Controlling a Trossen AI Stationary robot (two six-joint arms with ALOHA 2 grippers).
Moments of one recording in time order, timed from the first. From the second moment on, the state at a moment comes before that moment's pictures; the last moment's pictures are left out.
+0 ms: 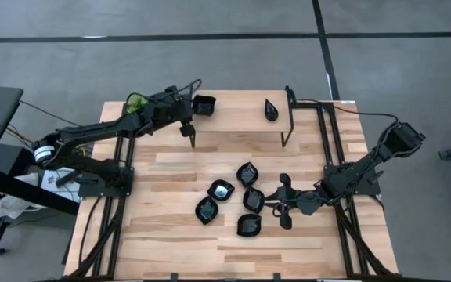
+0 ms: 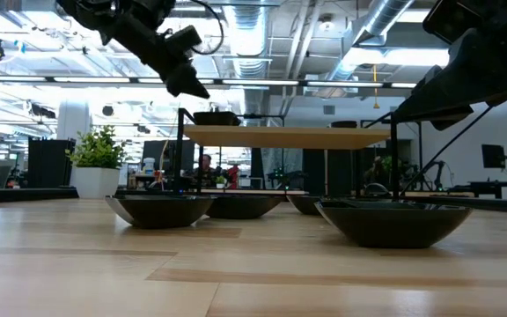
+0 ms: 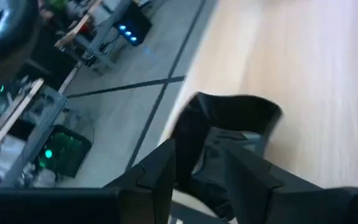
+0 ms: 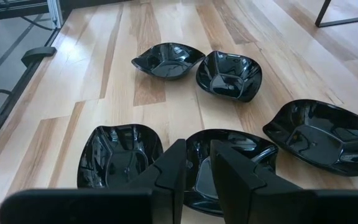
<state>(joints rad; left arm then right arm) 0.47 1.40 0.84 0.02 -0.26 0.63 0.57 1.22 0.40 0.30 0.52 0.46</state>
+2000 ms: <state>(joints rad) -0.37 1.36 0.14 1.08 -0.39 -0.15 0.37 1.34 0.61 -0.08 0.50 0.62</state>
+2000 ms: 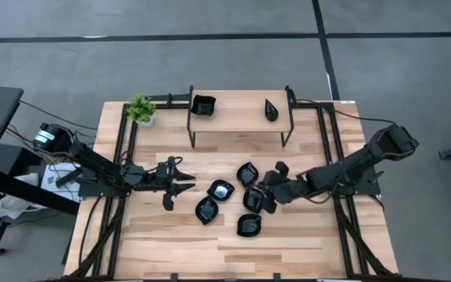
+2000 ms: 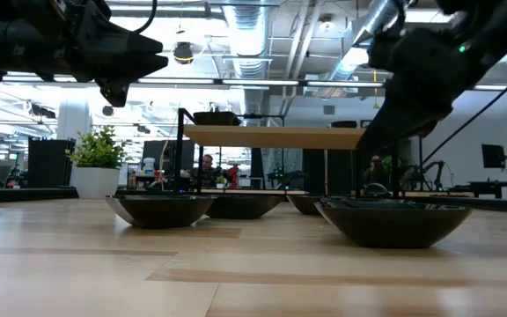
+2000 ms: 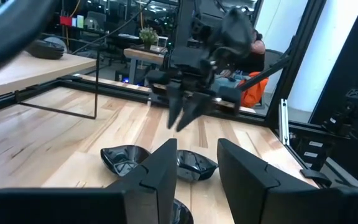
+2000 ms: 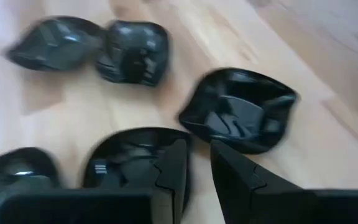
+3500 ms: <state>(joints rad) -0.37 1.36 0.14 1.09 -0.37 -0.15 0.12 1.54 0.61 -0.01 0.43 0.70</state>
